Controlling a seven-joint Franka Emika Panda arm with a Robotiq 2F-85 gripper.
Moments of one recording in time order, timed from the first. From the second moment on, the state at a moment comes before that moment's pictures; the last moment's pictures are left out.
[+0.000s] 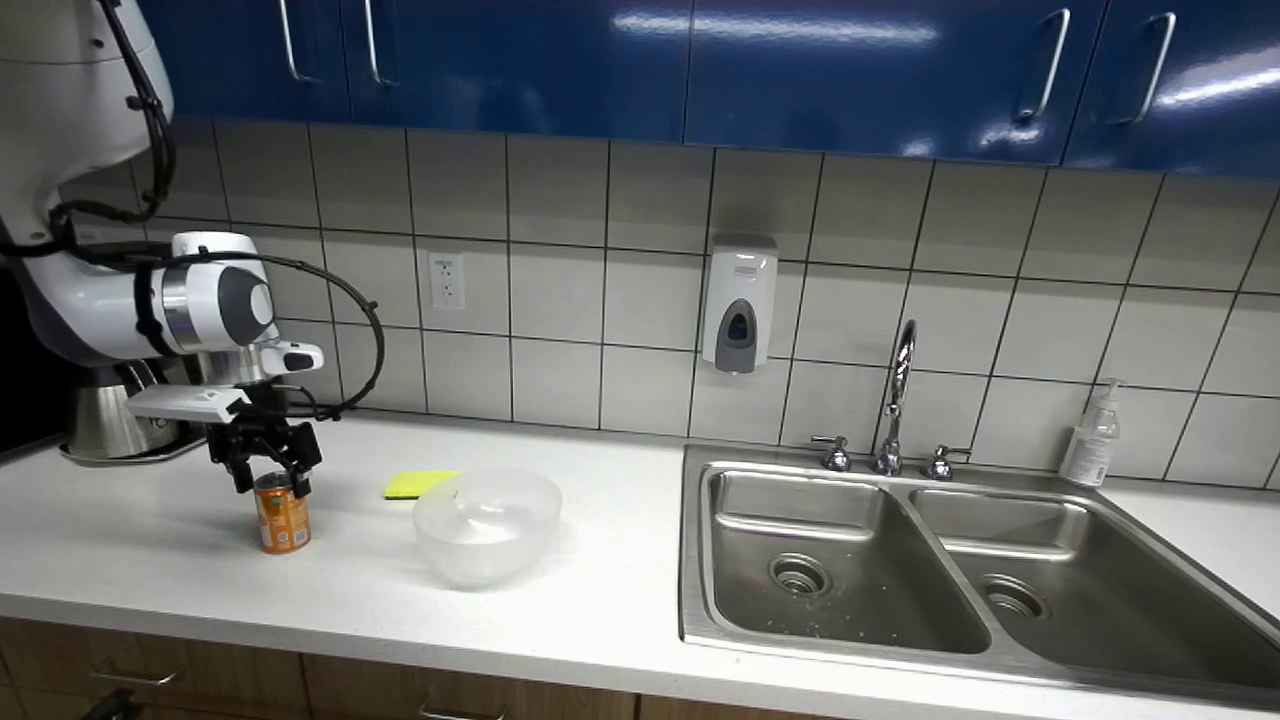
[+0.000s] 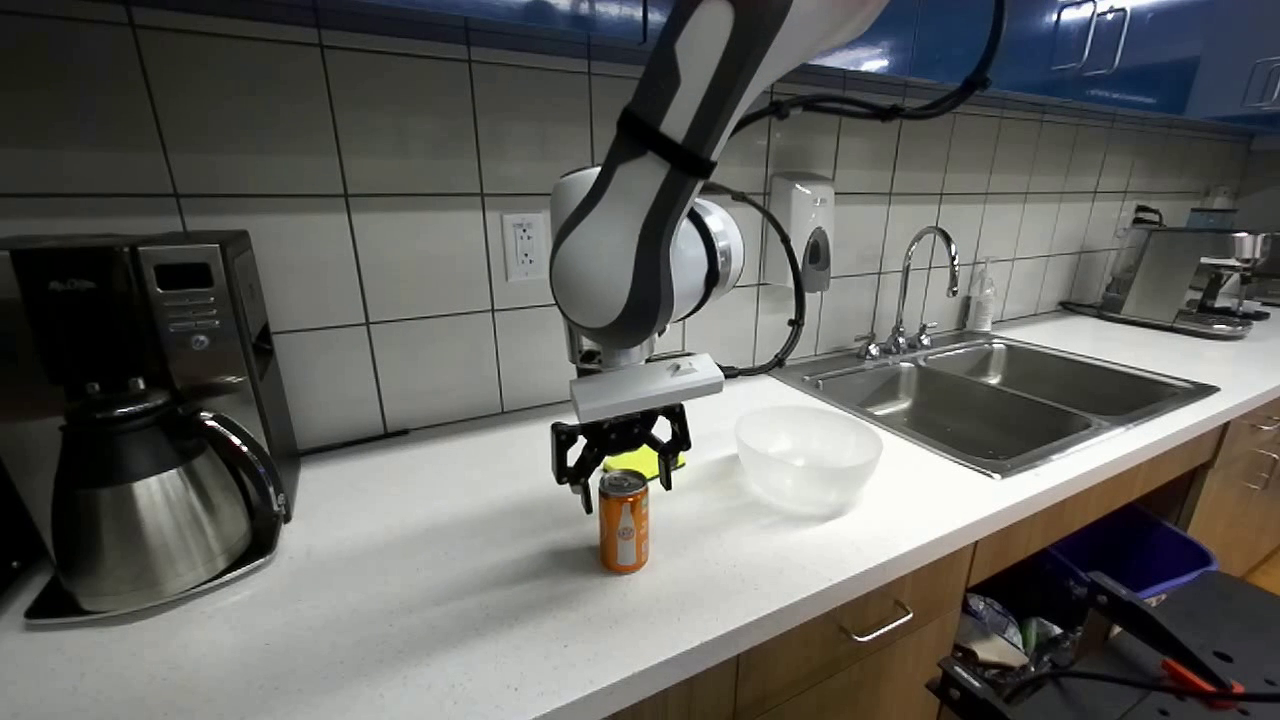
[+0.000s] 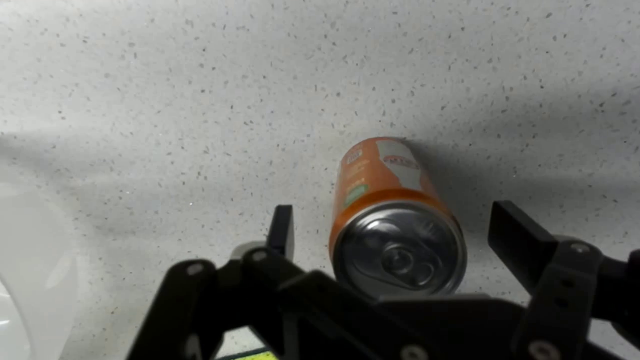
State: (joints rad) arm 0.35 0.50 0.01 -2.14 -0.16 2.59 0.54
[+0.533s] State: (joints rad) arm 0.35 0.53 -0.01 -2.12 -0.15 2.60 0.54
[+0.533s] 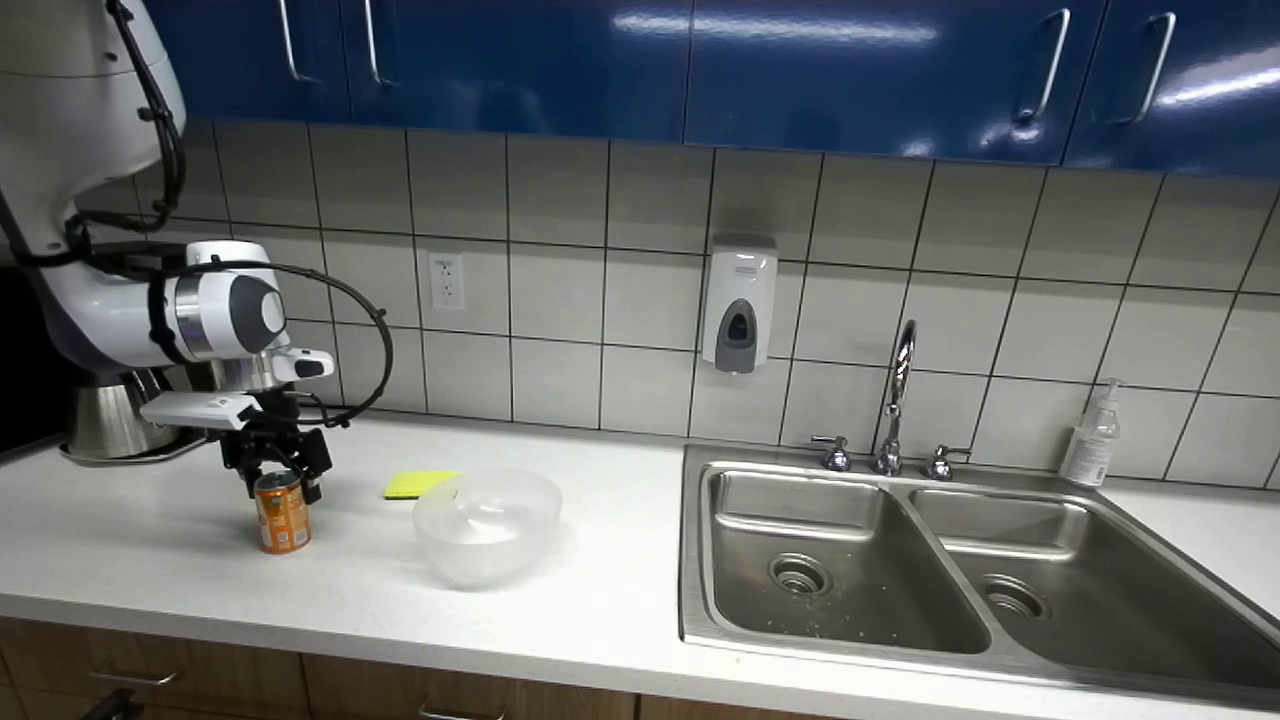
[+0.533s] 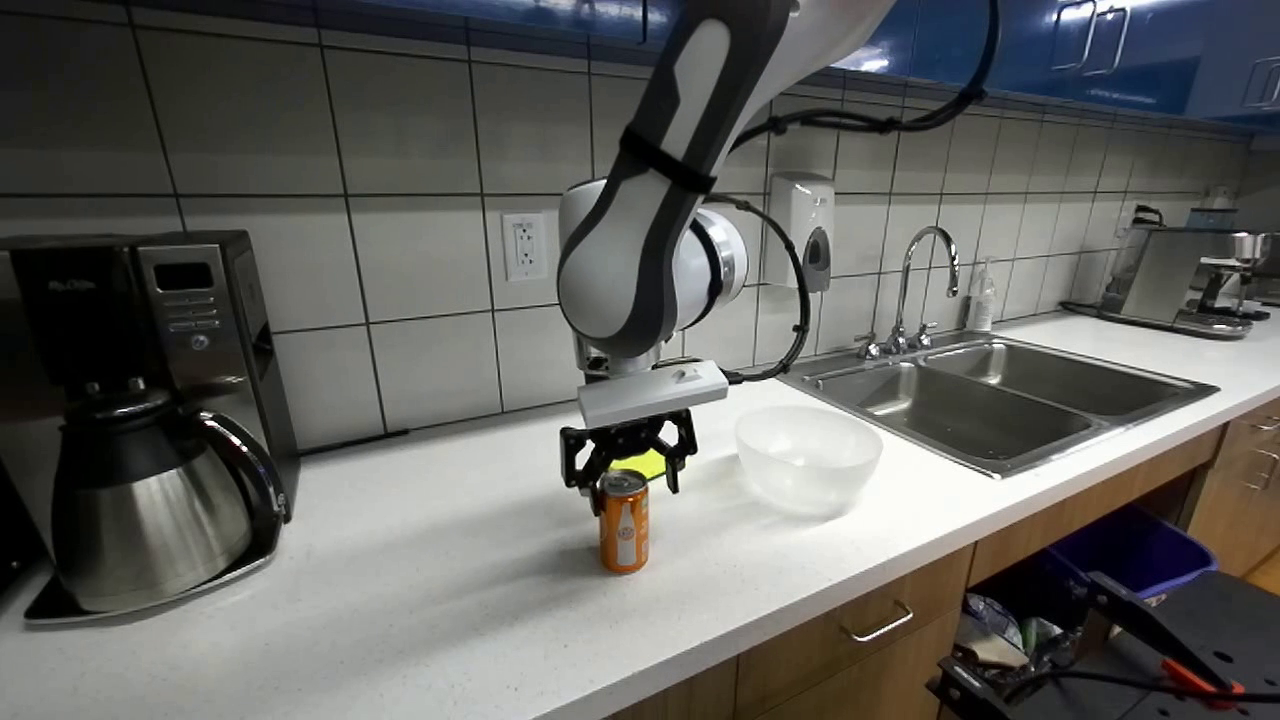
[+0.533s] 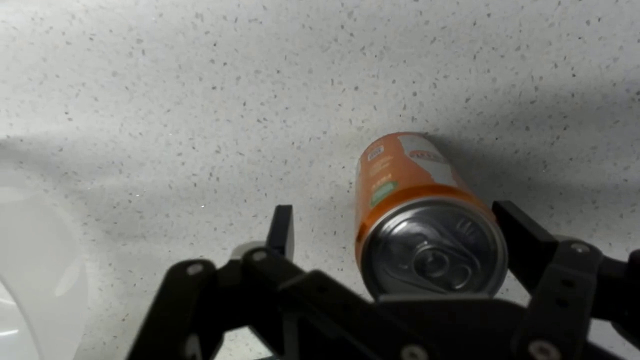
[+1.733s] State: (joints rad) arm 0.34 0.41 -0.01 -2.20 -0.09 2.60 0.53
